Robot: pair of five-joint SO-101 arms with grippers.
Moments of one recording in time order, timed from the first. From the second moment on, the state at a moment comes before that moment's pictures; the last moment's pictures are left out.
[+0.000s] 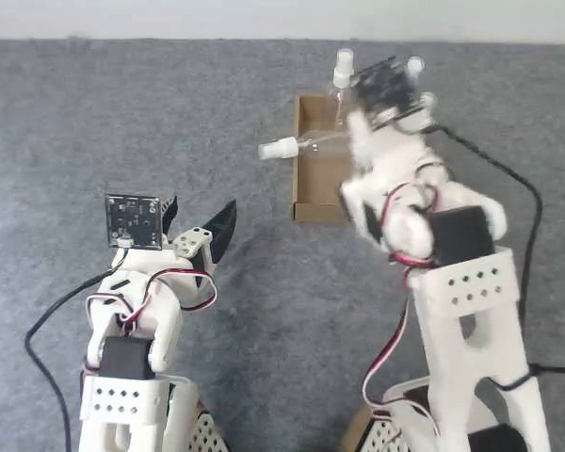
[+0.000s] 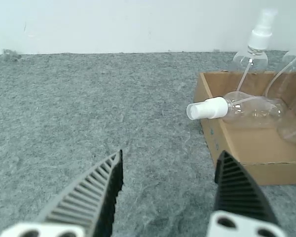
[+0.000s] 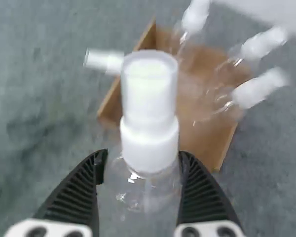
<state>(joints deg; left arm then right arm) -1.6 -80.0 78.3 40.9 6.7 -18.7 -31.9 10.5 78.0 10.0</state>
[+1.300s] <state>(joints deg) -28.8 -49.6 64.3 57.0 -10.4 -41.0 15.0 16.7 8.5 3.5</state>
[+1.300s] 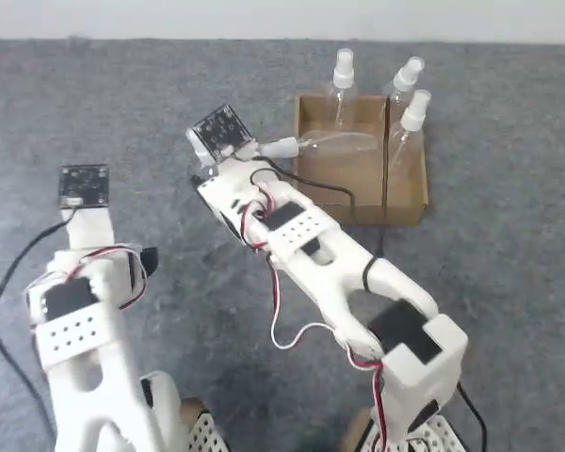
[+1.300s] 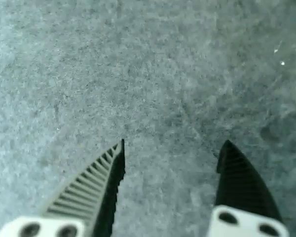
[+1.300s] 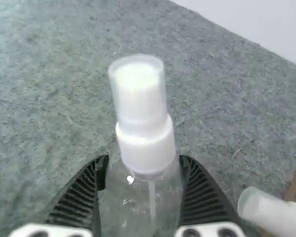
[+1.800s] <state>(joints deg) -32.4 -66.2 71.7 57.0 -6.1 -40.9 18.8 13.4 8.0 3.7</state>
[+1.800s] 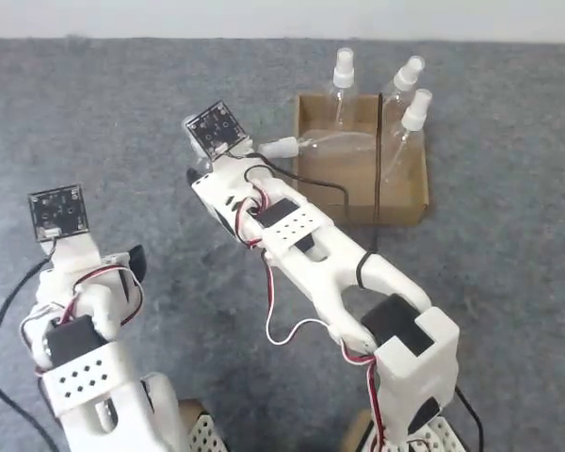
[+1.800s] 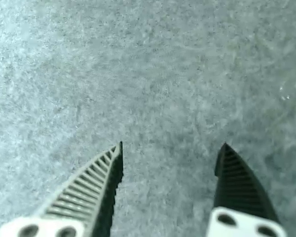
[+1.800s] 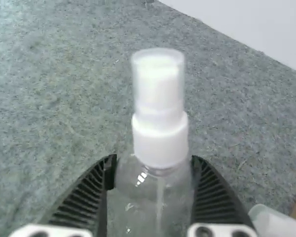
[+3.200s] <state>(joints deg) -32.3 -66.3 74.5 56.1 -6.1 -42.0 19.1 5.3 22.0 3.9</state>
